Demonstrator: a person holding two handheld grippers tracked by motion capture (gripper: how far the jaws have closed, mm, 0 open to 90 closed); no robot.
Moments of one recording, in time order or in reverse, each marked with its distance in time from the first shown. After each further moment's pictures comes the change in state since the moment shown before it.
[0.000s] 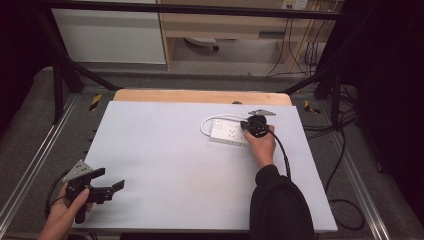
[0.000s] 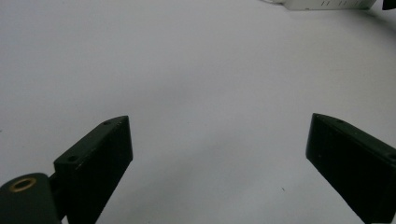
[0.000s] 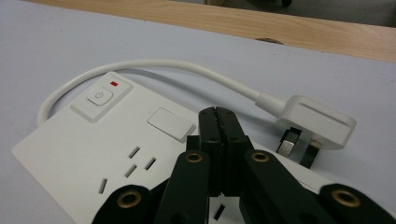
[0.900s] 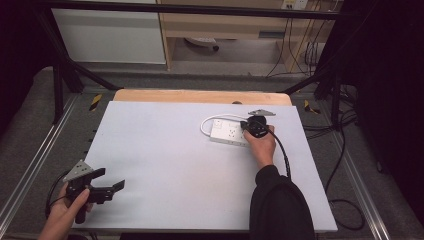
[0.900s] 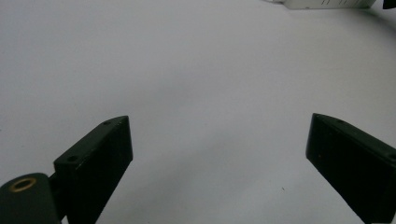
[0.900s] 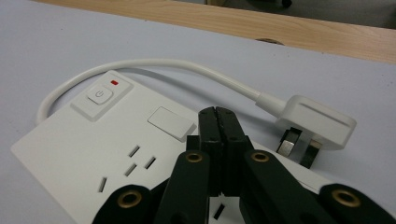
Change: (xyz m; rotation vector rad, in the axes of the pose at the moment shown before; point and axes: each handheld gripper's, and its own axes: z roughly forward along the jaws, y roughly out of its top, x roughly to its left) left arm 0.000 0.000 0.000 0.004 0.000 0.001; right arm 0.000 -0.001 0.000 0.000 0.000 -0.009
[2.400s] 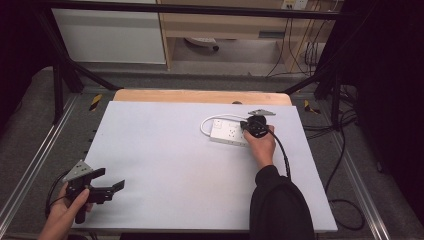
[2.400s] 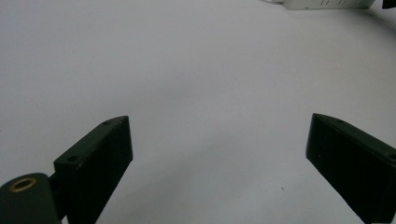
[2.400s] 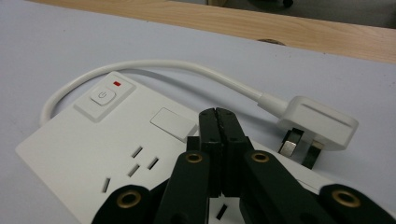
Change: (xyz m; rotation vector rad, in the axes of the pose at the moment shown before) left arm 0.000 0.000 0.000 -0.001 -0.001 0.000; right arm 0.001 0.001 -0.001 -0.001 0.006 0.004
